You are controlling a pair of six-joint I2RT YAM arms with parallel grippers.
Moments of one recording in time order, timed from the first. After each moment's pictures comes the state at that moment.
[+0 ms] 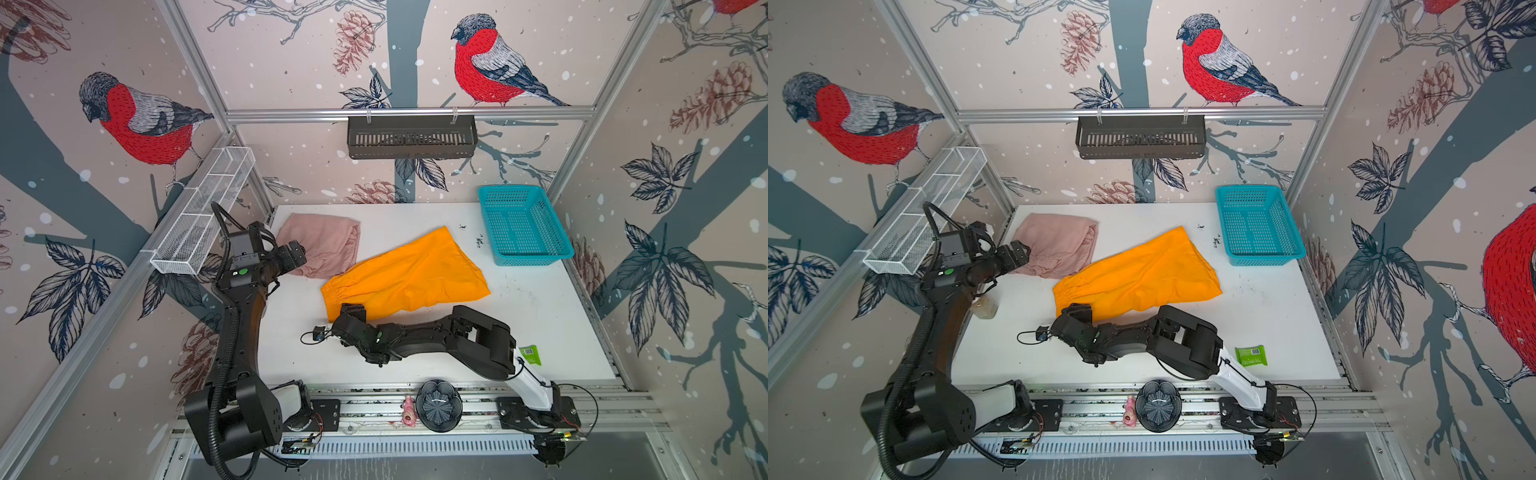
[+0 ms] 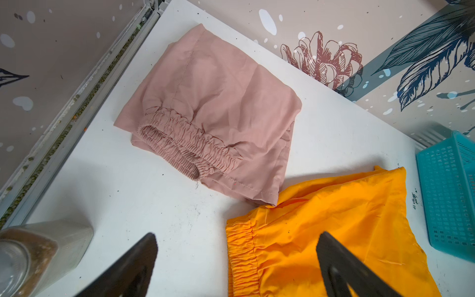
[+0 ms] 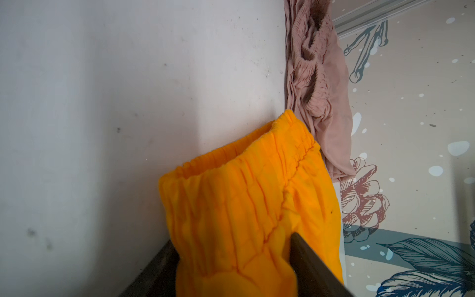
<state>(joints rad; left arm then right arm) 0.27 1.21 1.06 -0.59 0.29 -0.27 1.30 2.27 1.46 0.14 0.50 -0.76</state>
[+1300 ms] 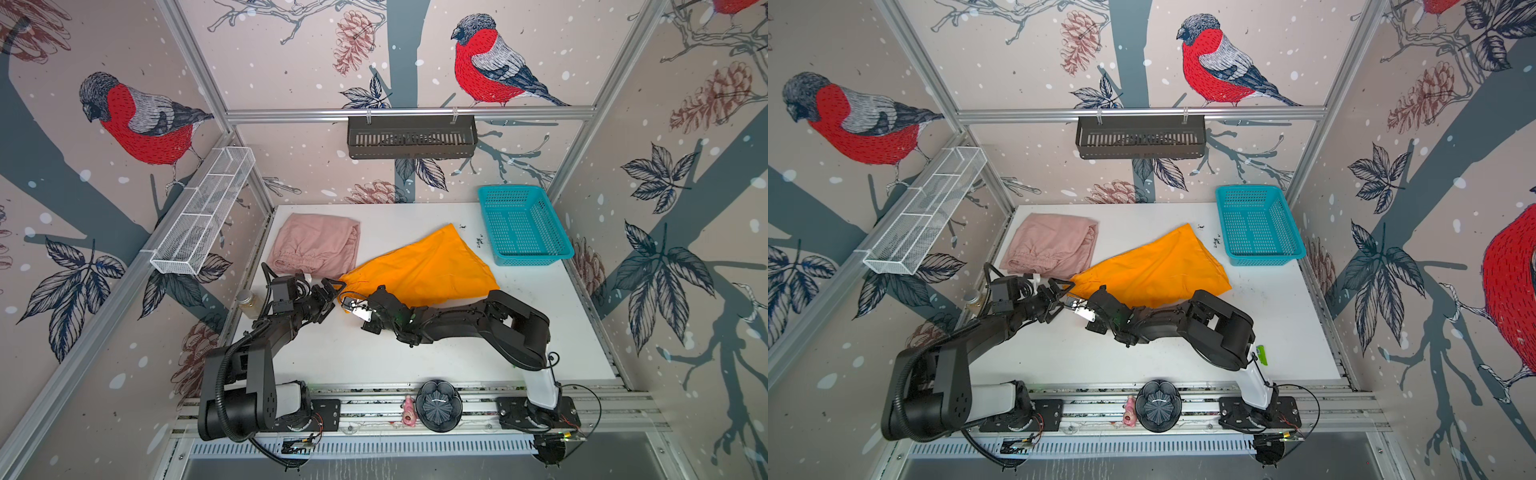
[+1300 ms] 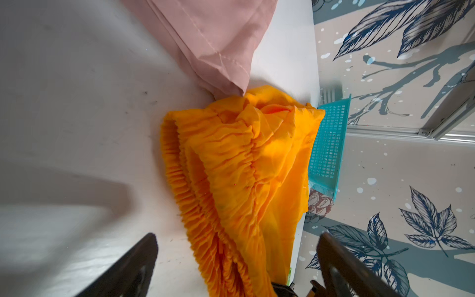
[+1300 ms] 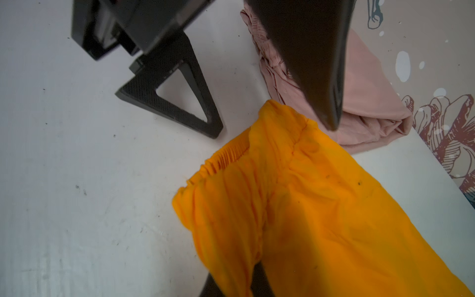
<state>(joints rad) 0.13 1.32 0.42 0.13 0.77 -0.84 1.14 2.04 1.16 0.32 0.12 -0.36</state>
